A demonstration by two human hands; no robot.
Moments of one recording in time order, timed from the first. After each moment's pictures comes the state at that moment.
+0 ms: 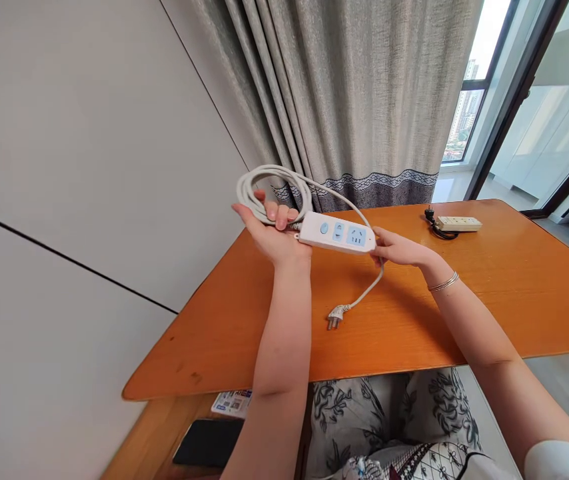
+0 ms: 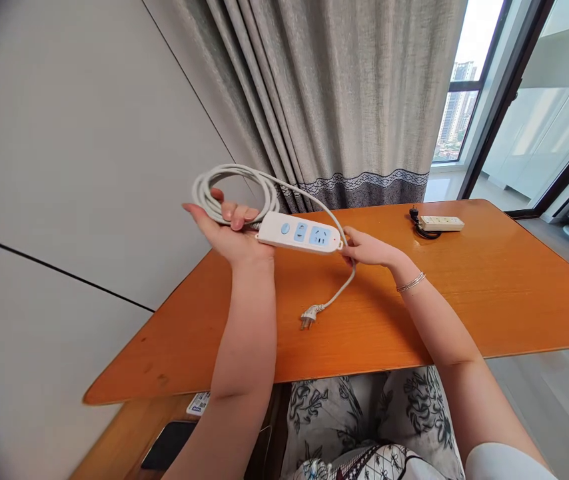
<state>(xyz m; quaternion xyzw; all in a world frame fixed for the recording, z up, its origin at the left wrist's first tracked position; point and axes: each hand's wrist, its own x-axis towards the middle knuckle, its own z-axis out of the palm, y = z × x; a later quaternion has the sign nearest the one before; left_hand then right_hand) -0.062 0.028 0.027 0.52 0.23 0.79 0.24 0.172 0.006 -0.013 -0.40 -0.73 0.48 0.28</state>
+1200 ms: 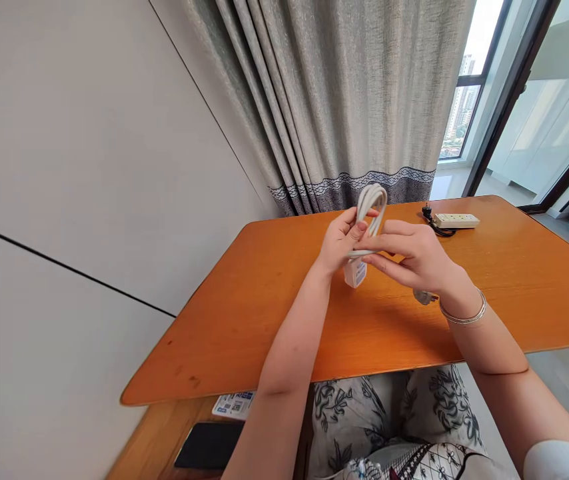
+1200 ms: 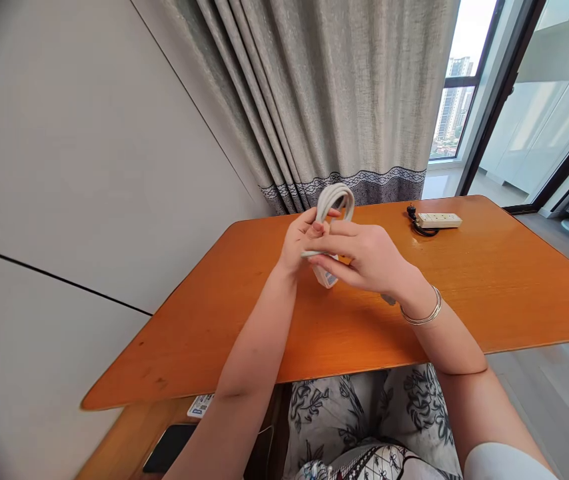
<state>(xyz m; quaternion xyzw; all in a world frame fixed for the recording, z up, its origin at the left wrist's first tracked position) 0.009 0.007 -0.003 0.65 0.19 0.53 0.50 0.176 -0.063 0.027 -0.18 -0.86 -0.07 0.47</state>
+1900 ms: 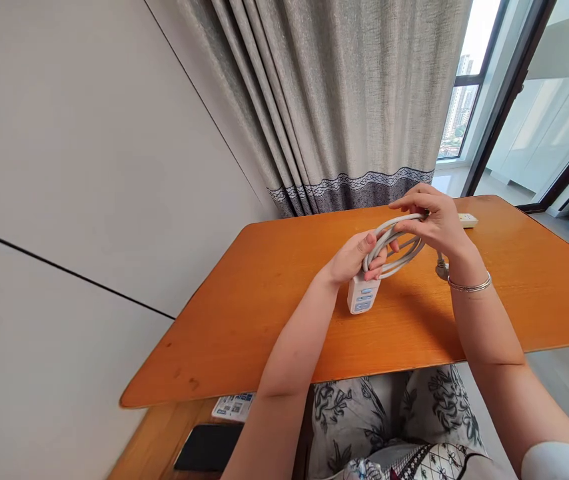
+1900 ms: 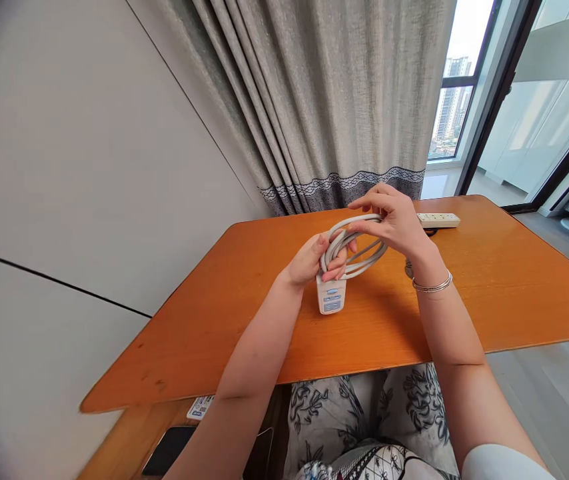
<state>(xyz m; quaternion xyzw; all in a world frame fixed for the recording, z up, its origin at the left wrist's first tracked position) 0.020 -0.014 -0.003 0.66 0.11 0.32 0.67 0.224 -0.014 0.029 -0.32 -0.78 0.03 0.54</state>
